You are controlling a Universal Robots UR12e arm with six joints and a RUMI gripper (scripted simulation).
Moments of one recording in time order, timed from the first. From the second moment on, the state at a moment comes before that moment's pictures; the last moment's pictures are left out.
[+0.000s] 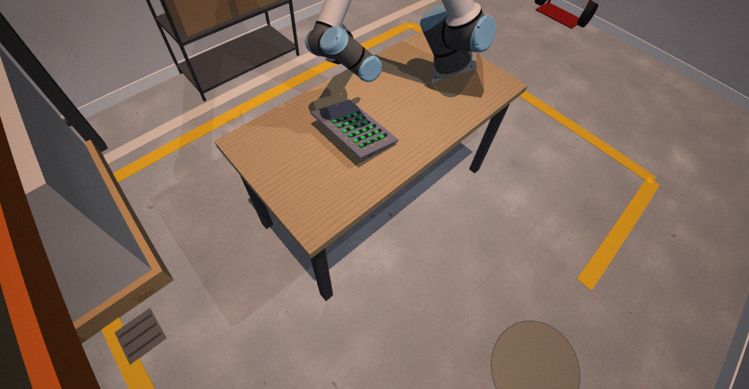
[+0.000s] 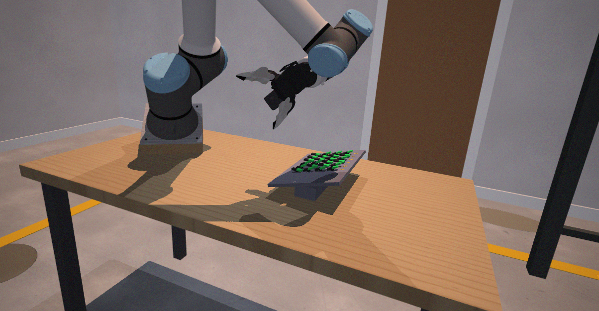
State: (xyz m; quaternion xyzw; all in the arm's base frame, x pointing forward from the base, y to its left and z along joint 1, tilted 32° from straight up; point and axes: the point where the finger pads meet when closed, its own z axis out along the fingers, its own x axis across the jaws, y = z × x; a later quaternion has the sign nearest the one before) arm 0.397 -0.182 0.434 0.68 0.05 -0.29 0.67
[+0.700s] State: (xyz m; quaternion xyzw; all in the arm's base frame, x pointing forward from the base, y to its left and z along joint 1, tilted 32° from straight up) arm 0.397 -0.182 0.434 0.68 0.05 -0.29 0.67
